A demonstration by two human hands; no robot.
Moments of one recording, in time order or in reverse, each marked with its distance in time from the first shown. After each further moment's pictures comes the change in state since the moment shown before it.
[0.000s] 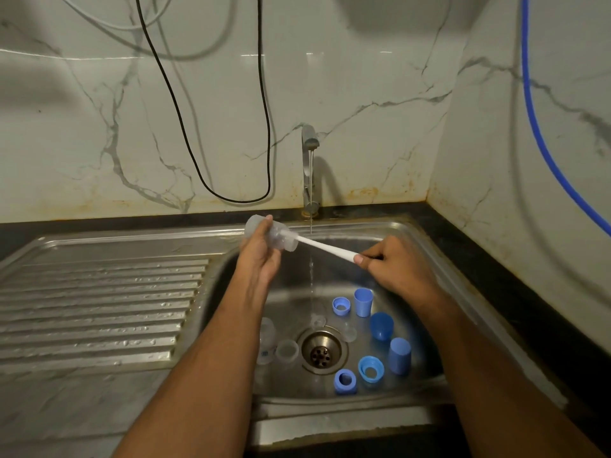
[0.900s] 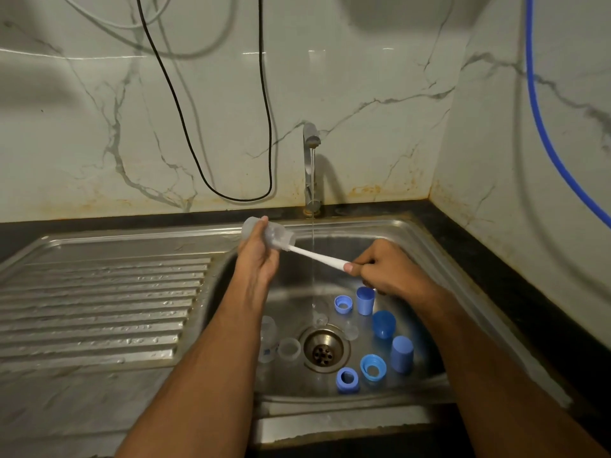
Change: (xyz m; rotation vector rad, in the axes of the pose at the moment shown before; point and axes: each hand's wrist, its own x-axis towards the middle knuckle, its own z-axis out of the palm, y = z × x) left_hand 0.006 0.001 -0.007 -0.035 0.036 -0.006; right_hand 0.001 -0.005 0.007 0.120 -0.164 -0.039
